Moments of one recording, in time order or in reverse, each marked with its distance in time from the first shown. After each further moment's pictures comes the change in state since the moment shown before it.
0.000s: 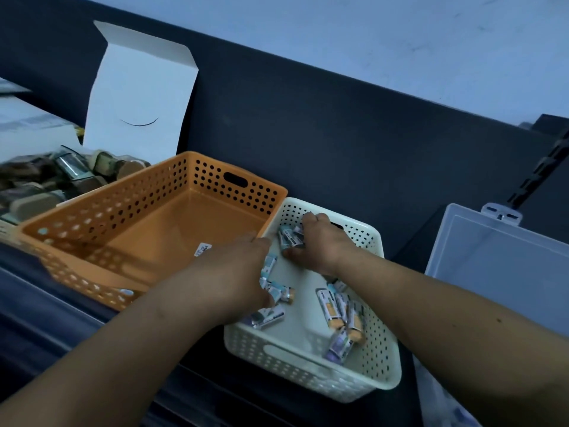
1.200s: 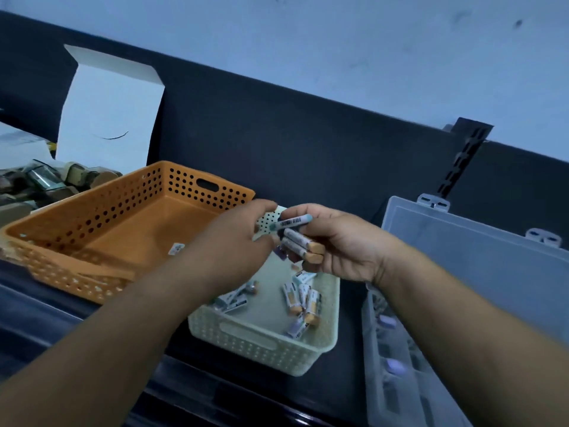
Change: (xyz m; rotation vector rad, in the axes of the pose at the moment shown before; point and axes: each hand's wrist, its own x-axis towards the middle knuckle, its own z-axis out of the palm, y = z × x) left_hand -0.011 0.051 -0.012 -0.500 0.242 0.097; right_hand -0.104 0.028 -0.079 1.540 -0.445 0.002
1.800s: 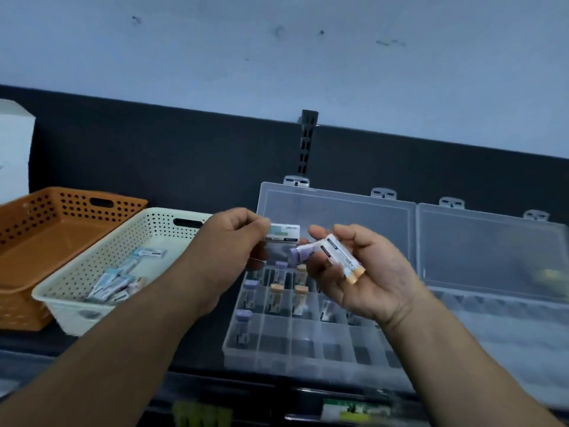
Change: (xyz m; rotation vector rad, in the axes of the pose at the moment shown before) left_hand -0.045 0.153 0.123 -0.592 -0.059 -0.091; right_hand -0.218 0.039 -0.096 0.801 0.105 -0.143
